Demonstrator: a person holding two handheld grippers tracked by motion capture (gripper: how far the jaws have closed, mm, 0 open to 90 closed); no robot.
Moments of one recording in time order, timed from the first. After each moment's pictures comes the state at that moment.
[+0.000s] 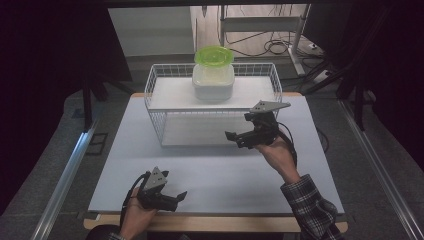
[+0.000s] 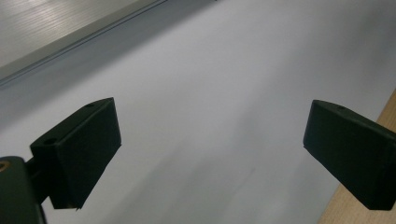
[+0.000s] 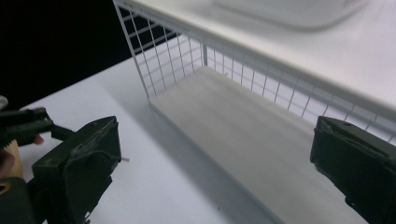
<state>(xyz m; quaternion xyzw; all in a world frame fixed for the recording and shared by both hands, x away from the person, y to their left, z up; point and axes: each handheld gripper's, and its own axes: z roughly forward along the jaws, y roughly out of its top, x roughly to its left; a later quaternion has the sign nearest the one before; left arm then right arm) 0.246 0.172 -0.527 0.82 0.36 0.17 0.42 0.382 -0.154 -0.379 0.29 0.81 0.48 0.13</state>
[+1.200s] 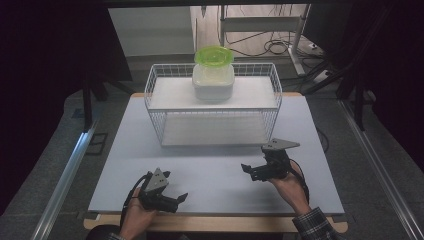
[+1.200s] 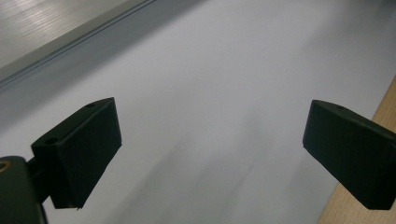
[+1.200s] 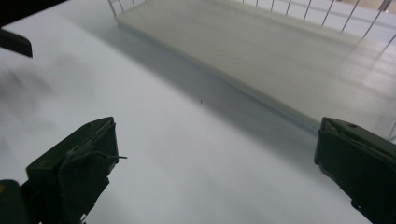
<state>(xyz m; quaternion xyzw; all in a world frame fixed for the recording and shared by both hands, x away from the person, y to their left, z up) 0.246 0.169 -0.530 0.83 0.34 0.17 0.42 0.339 -0.202 -0.470 0.34 0.82 0.44 0.15</state>
